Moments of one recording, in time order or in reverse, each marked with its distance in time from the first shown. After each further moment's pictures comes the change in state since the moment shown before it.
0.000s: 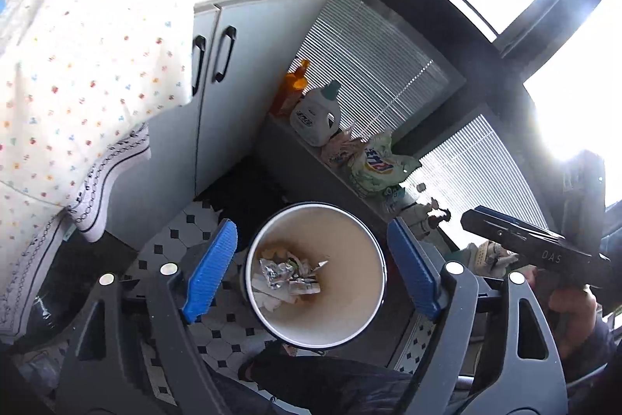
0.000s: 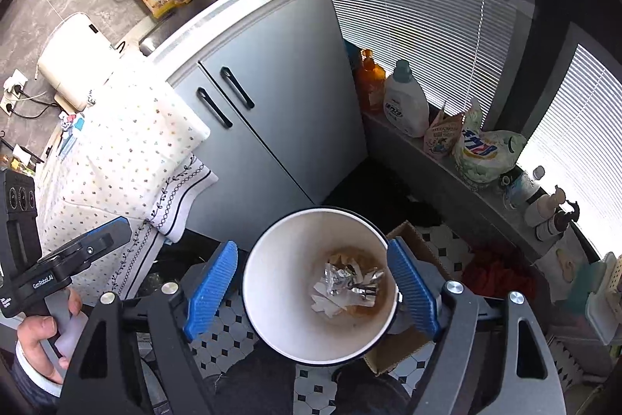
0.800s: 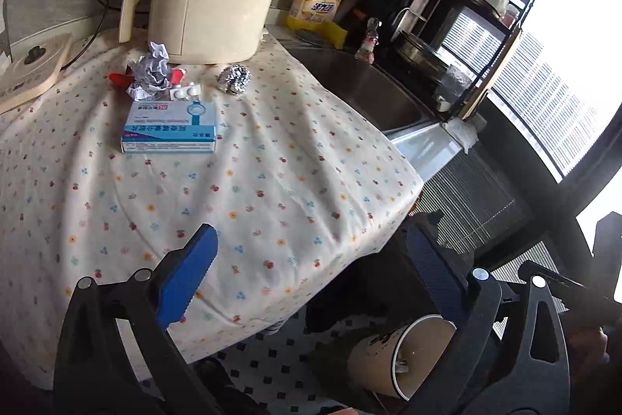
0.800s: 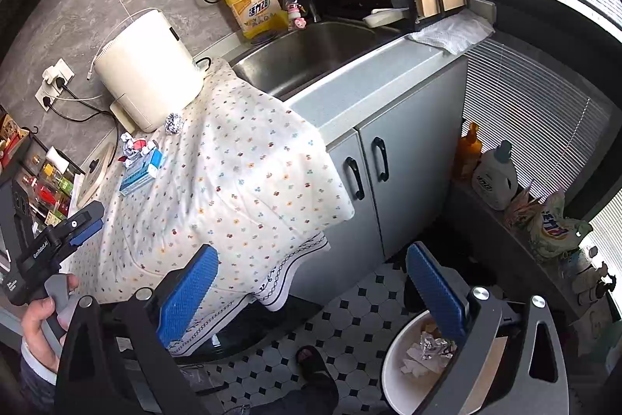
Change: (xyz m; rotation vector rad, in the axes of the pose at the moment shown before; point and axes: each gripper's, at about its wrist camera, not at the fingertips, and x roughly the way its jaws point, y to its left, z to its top) left arm -0.180 0.221 0.097 -0.166 -0.310 0.238; right arm 0.026 0.237 0.082 -0.120 -0.089 0.106
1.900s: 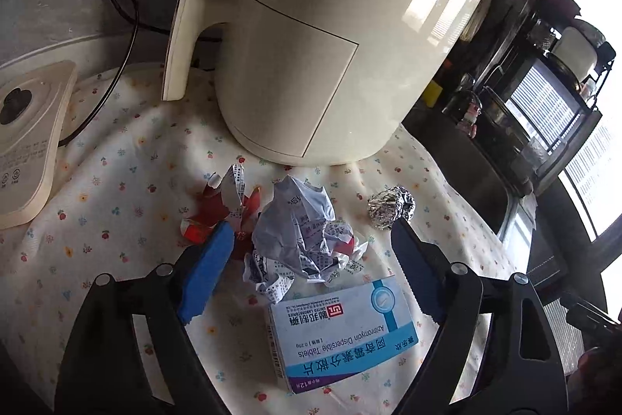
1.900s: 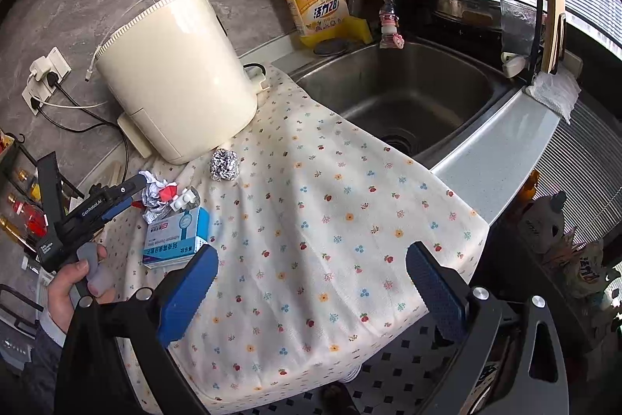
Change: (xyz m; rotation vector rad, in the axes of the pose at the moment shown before) left arm 0.101 0.168 0.143 -0.051 -0.027 0.037; right arm 0.114 0.164 0.092 -0.053 -0.031 -0.016
